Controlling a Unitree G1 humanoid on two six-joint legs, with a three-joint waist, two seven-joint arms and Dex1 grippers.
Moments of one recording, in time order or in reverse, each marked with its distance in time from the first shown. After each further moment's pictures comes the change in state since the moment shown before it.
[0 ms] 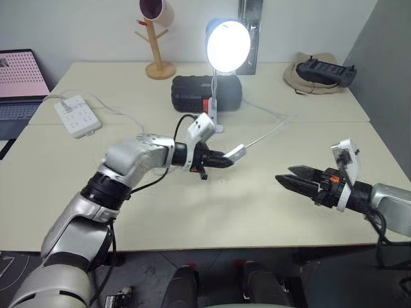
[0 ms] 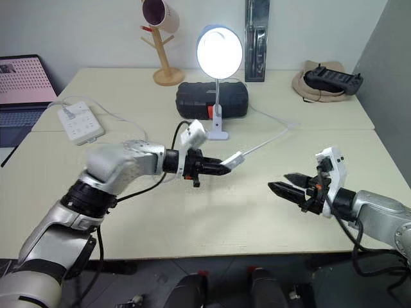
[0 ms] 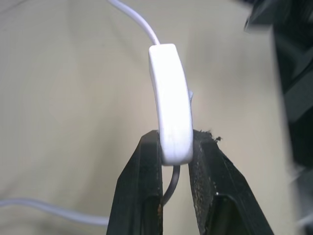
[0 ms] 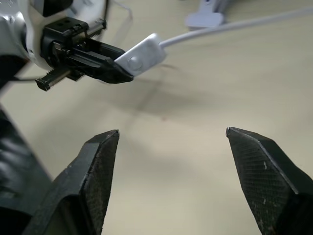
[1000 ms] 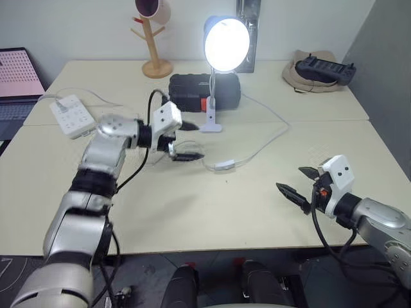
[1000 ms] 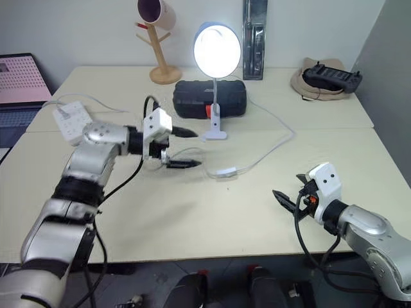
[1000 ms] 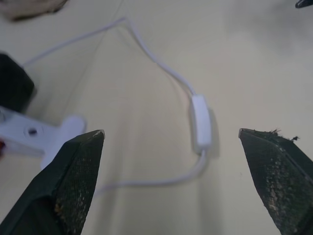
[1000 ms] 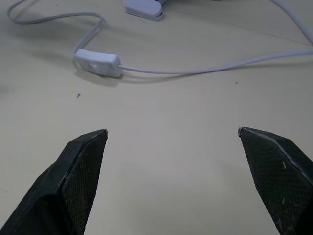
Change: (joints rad) left arm 0.187 0.011 0.458 -0.012 0.206 -0.203 -0.218; right arm 0.089 0.263 0.046 -0.007 -0.516 -0.131 0.085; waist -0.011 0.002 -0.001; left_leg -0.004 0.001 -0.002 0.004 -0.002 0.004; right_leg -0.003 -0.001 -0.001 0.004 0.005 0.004
